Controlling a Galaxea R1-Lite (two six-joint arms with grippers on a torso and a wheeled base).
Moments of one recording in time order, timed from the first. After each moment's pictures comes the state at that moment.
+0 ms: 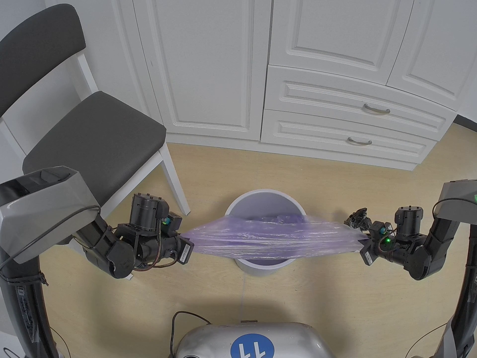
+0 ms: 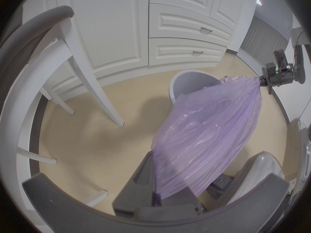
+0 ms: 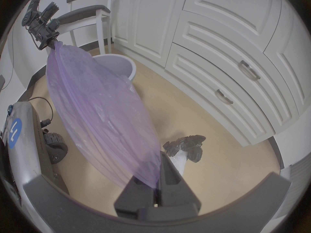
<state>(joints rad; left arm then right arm) -0.38 2.19 -0.84 -0.73 -0.01 0.19 0.04 2.24 -0.54 -1.19 0.14 -0.61</state>
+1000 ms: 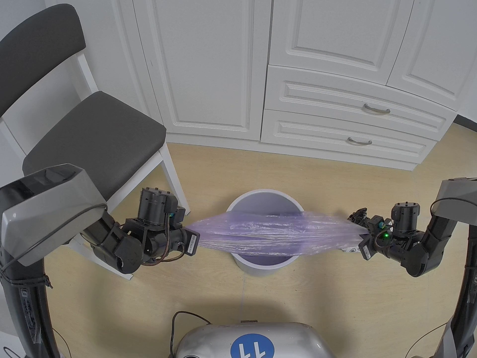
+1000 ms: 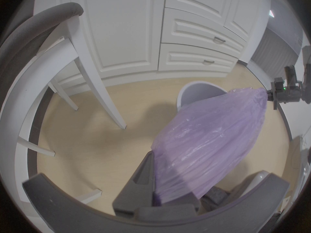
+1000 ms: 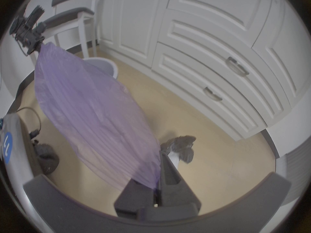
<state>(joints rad) -0.41 2.21 -0.92 -0.70 0.05 0.07 0.06 2.25 -0.59 -1.17 0.03 -0.53</state>
